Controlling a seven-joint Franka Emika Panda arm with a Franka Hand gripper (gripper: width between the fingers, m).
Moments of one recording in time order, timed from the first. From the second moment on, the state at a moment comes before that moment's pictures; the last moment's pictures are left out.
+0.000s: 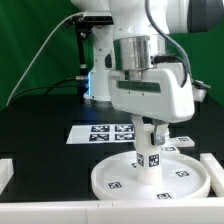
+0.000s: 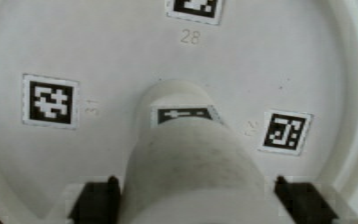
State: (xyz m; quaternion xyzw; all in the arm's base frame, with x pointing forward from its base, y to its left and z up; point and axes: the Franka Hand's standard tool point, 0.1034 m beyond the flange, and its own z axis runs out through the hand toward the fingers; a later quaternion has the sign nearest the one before) arm 0.561 0.038 0.076 -0.83 0.55 -0.04 0.07
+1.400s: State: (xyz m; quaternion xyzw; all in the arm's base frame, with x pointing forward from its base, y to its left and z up) arm 0.549 0.080 0.118 -0.88 0.48 -0.01 0.07
